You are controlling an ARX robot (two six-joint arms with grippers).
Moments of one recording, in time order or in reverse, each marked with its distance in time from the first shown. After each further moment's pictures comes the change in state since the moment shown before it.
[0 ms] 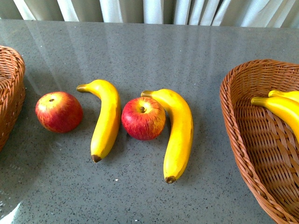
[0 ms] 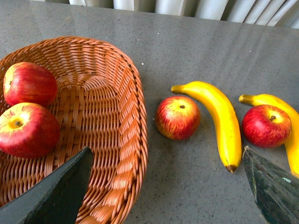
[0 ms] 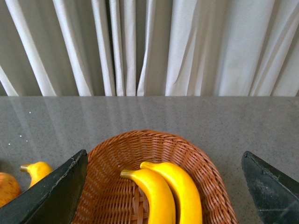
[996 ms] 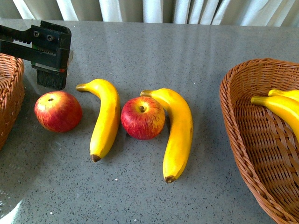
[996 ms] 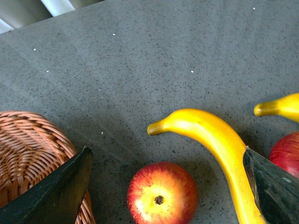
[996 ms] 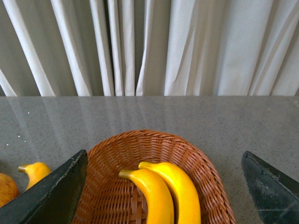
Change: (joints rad) left arm -0.268 1.154 0.463 0.530 -0.161 0.209; right arm 0.000 0.000 0.000 0.000 0.000 0.000
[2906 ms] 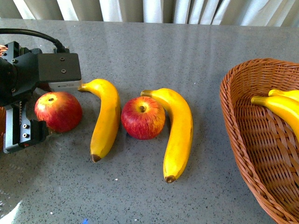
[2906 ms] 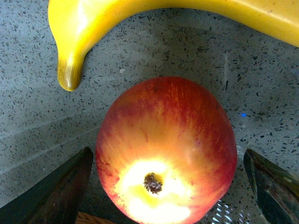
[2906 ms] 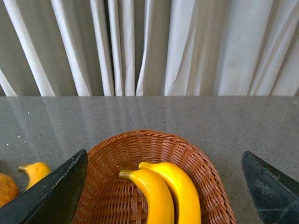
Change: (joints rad) left arm 0.147 0.376 0.316 -0.509 0.225 1.025; right arm 0.000 0.000 0.000 0.000 0.000 0.000
